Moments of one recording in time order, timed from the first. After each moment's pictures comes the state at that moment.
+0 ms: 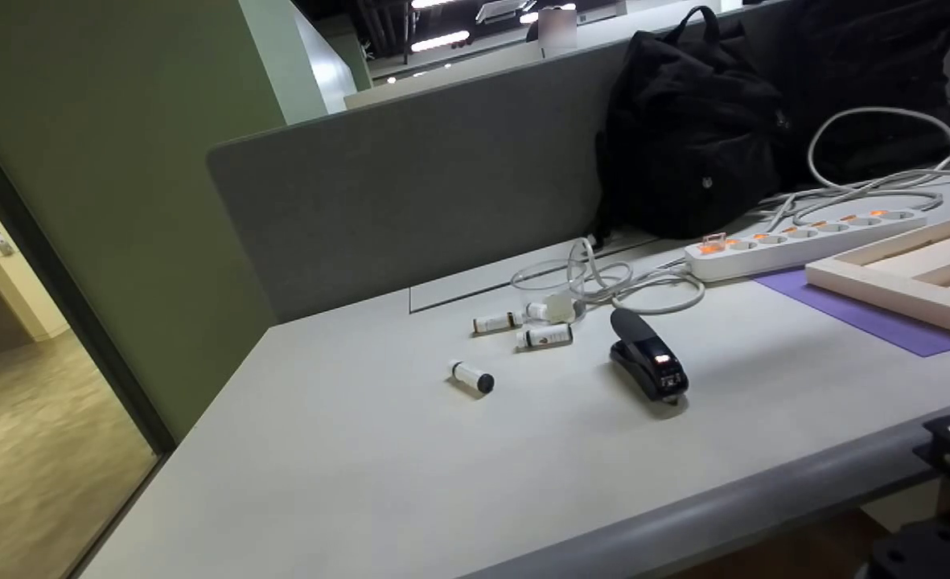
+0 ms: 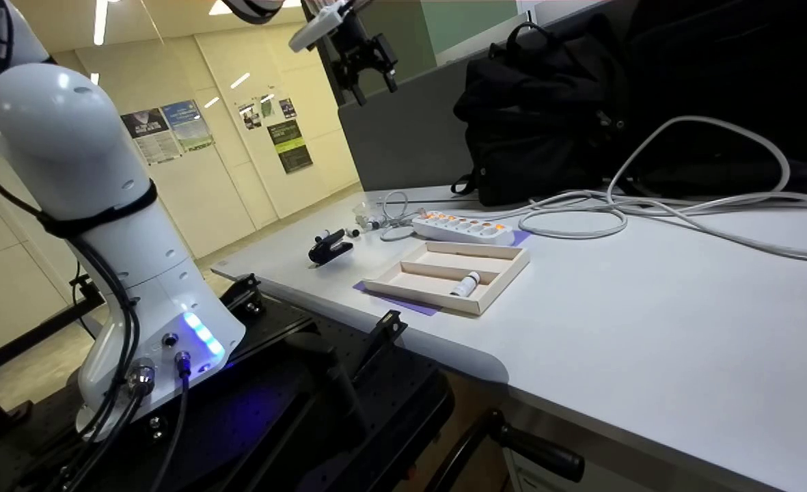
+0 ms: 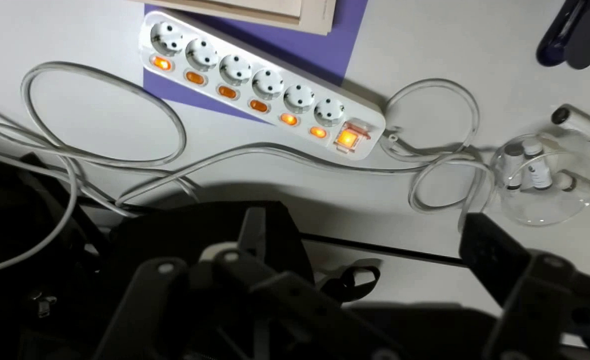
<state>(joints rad) 0.01 -0.19 0.00 -2.36 -0.01 2.39 -0.14</state>
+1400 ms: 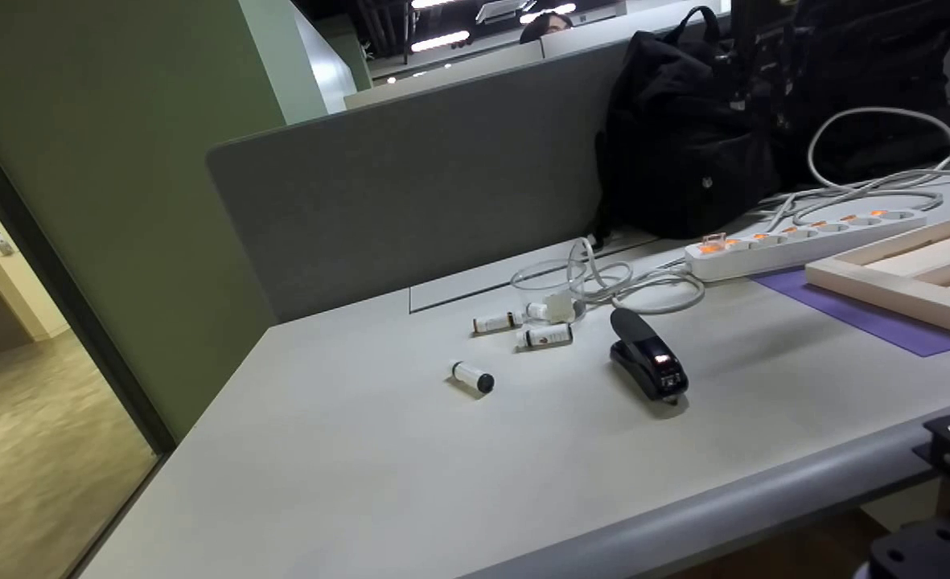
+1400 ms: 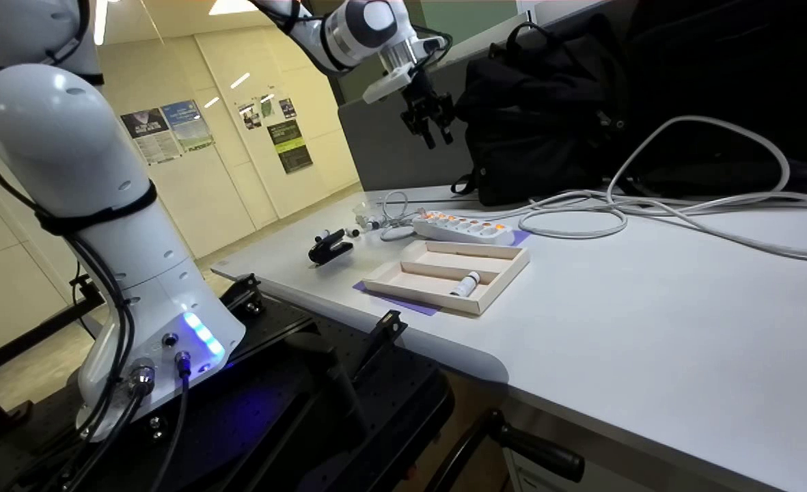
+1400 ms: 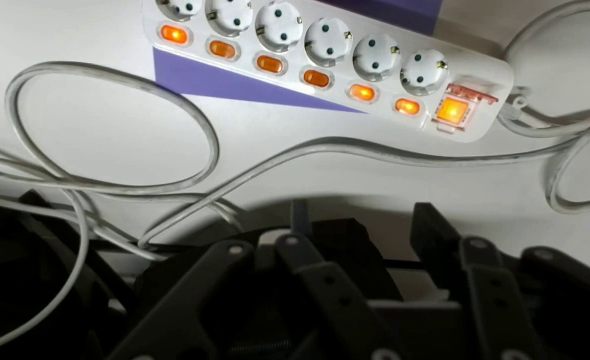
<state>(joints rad) -0.03 0.30 -0.02 -2.09 -0.09 2.55 0.01</state>
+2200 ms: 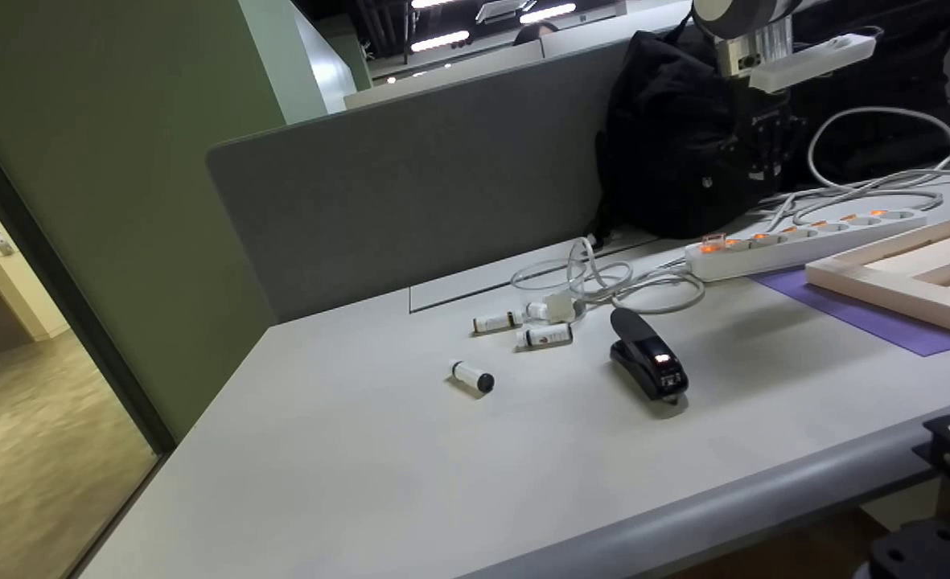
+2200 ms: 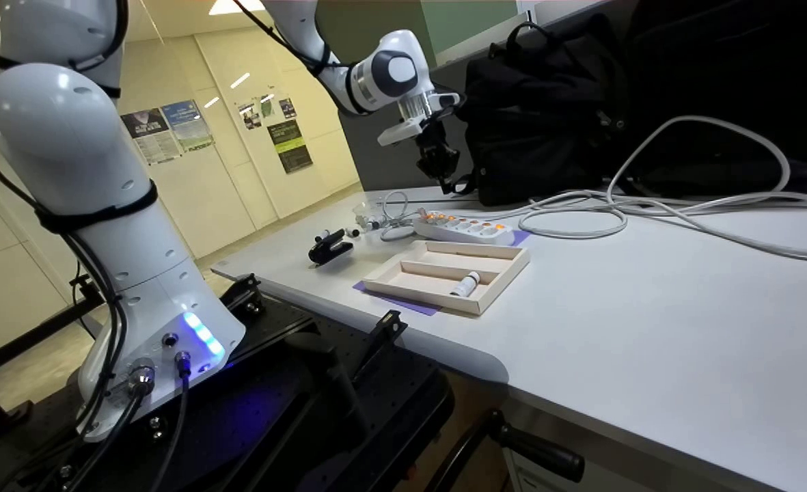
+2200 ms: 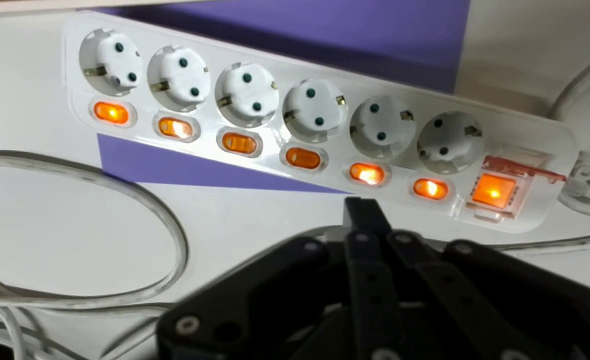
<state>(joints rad) 0.01 0.53 -0.06 -2.00 -0.07 2.54 0.08</state>
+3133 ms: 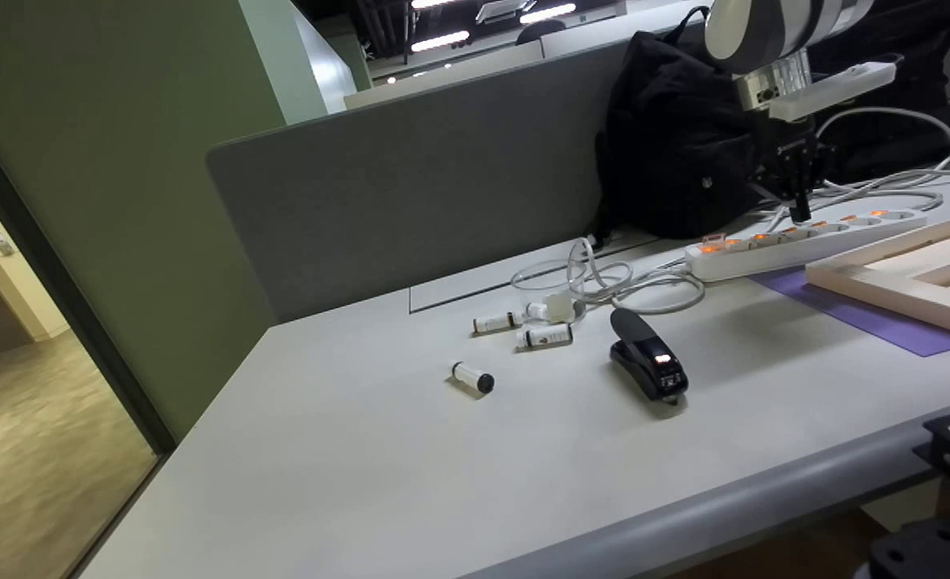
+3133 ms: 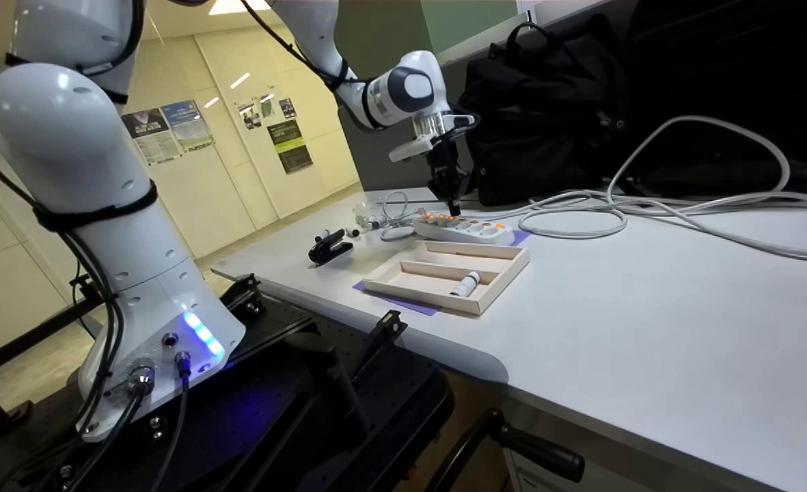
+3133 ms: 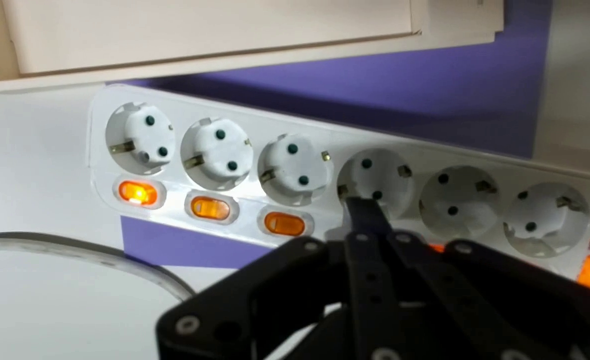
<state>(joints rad) 0.01 0.64 -0.10 -1.94 -0.07 2.45 0.08</state>
